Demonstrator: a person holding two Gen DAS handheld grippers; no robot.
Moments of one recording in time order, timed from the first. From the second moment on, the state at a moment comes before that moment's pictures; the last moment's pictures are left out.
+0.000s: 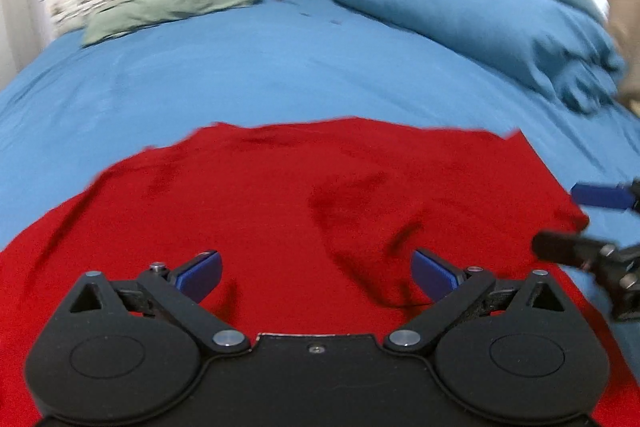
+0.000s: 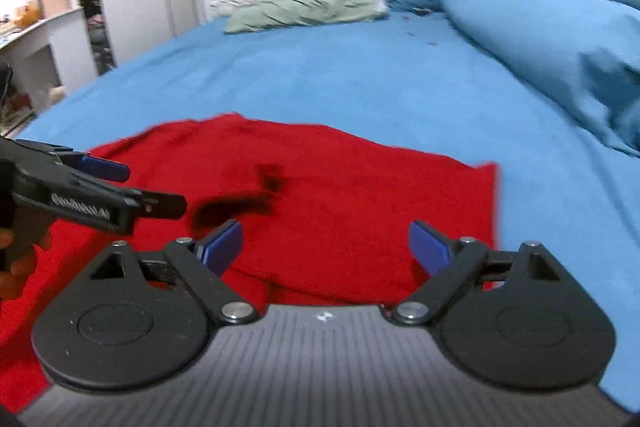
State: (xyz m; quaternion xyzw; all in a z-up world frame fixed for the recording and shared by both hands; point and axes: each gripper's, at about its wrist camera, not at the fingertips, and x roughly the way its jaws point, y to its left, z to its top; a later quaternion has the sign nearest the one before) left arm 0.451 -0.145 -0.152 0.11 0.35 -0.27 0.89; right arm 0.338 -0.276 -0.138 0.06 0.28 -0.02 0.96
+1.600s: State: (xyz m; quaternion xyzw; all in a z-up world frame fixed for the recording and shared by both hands) left arm 0.468 0.055 -0.125 -0.06 0.27 -0.08 0.96; right arm 0.393 -0.253 -0.176 -0.03 0.34 -0.11 0.93
